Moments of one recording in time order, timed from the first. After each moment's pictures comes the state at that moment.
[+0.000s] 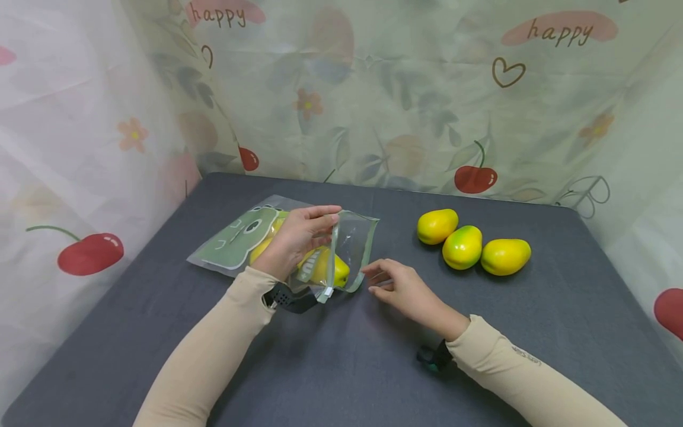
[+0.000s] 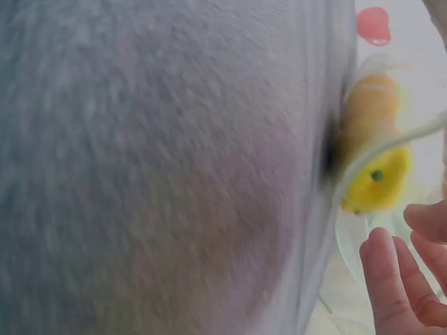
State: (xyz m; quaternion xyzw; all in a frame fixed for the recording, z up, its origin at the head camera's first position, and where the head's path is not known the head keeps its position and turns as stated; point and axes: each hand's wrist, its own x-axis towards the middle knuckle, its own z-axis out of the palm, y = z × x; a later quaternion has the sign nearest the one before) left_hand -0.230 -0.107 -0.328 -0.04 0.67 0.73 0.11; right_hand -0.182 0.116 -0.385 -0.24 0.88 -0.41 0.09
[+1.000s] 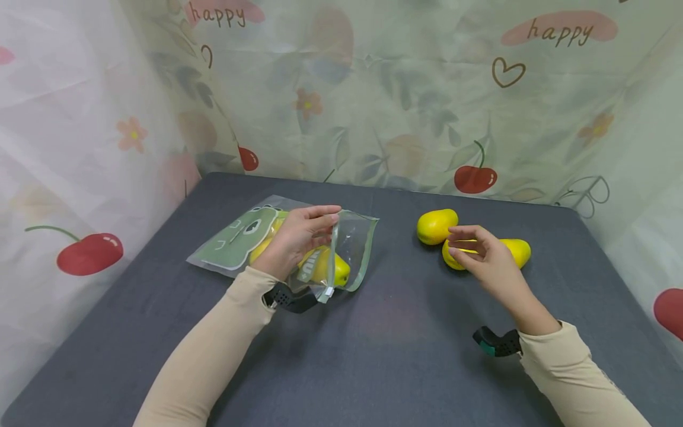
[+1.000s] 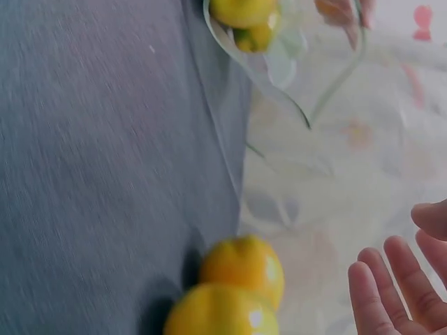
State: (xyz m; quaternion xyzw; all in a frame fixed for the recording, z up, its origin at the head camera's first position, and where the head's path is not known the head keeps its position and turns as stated) left_hand -0.231 -0.108 -0.328 -0.04 0.66 0.74 0.12; right_hand -0.187 0.223 -0.340 -0.12 0.88 -0.45 -0.03
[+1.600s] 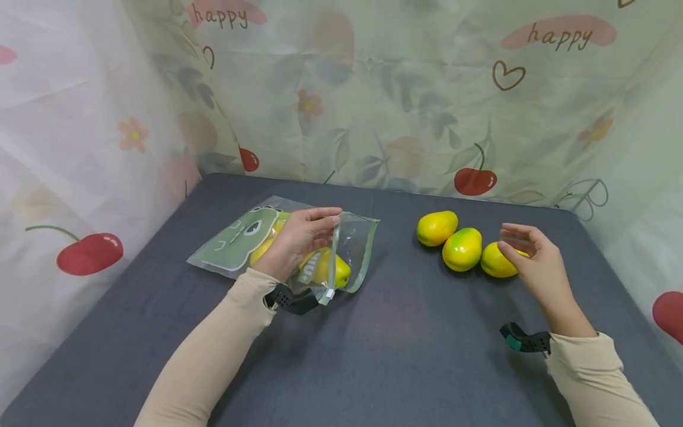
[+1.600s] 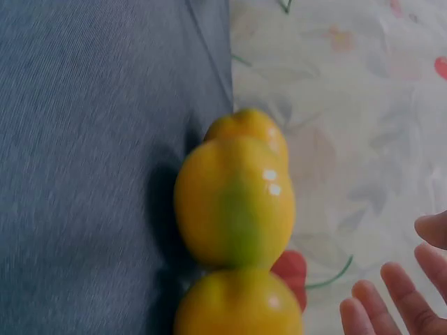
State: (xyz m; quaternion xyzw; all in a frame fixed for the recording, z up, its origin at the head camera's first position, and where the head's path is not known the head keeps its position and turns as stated) left_hand -0.231 -0.107 -0.329 -0.04 0.66 0.74 0.12; right_hand -0.191 0.283 -0.347 0.01 0.90 -0.42 -0.11
